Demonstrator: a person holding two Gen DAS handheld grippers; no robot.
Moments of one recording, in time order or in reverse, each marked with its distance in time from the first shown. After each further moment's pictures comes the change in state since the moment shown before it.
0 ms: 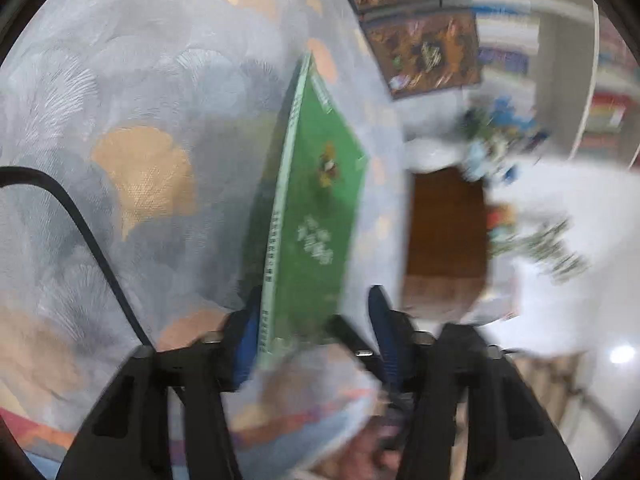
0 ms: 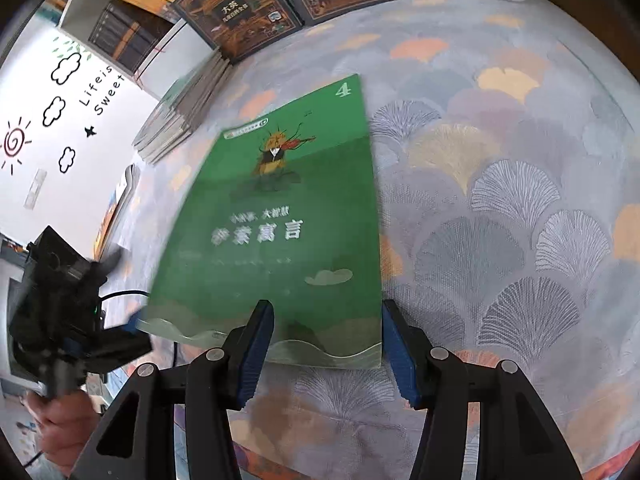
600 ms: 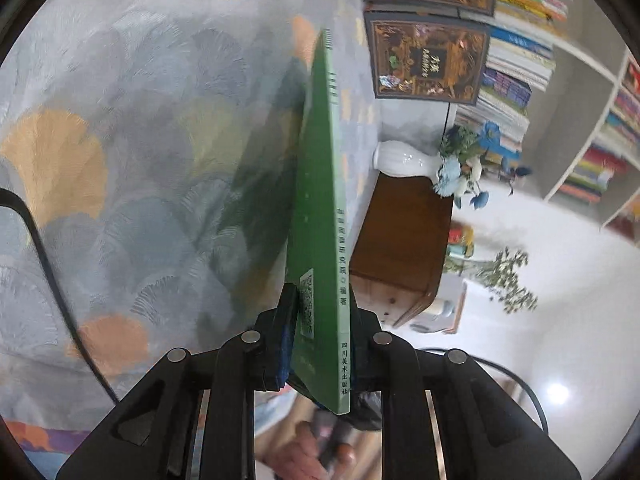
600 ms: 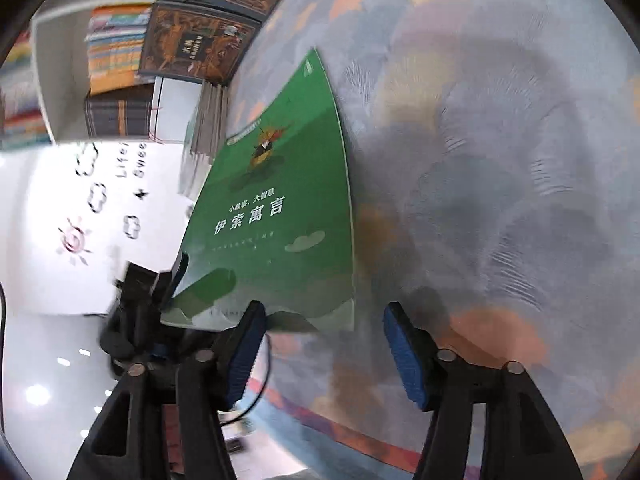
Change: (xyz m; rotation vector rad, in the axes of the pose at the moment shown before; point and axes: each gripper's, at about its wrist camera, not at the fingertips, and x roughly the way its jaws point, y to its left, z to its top) left arm 0.008 -0.015 0.013 -0.251 0.083 -0.231; right arm 0.016 -0.057 0.010 0.413 0.150 0.439
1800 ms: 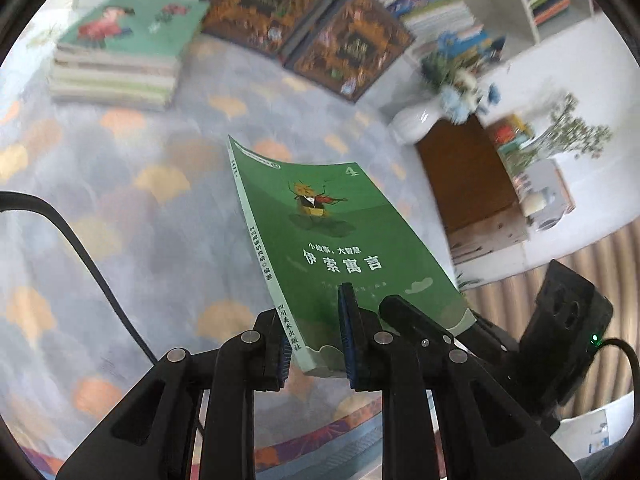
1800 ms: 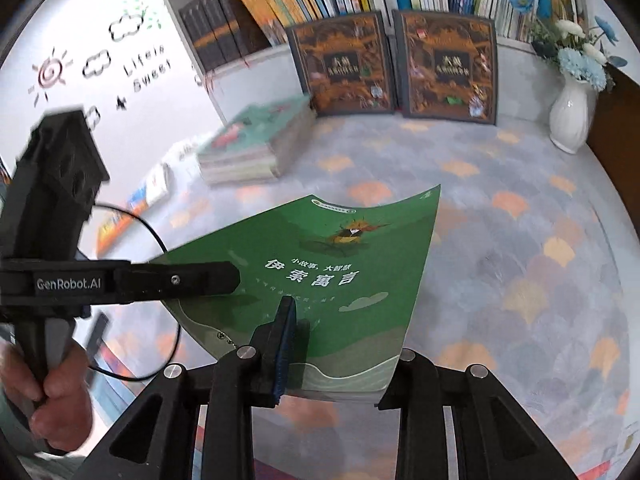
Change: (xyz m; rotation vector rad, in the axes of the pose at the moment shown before) left arm -0.106 -0.109 0.007 0.719 -0.051 0.451; right arm 0.052 0.209 -0.072 -0.722 -0.349 -0.494
